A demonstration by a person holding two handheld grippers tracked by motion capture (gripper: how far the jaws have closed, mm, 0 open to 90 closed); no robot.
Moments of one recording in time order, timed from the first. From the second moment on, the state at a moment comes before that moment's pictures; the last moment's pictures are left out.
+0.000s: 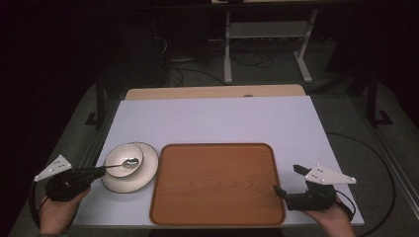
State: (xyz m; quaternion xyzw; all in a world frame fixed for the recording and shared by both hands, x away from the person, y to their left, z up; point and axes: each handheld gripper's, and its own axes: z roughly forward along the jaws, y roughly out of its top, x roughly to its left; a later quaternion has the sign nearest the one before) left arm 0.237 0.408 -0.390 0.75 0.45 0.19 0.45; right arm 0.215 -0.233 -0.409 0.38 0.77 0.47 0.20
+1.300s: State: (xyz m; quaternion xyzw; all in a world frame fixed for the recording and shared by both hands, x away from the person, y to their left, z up) left arm 0.282 0.423 -0.391 0.72 0.48 0.22 0.45; right arm 0.217 -0.231 -0.410 0.38 0.78 0.46 0.20
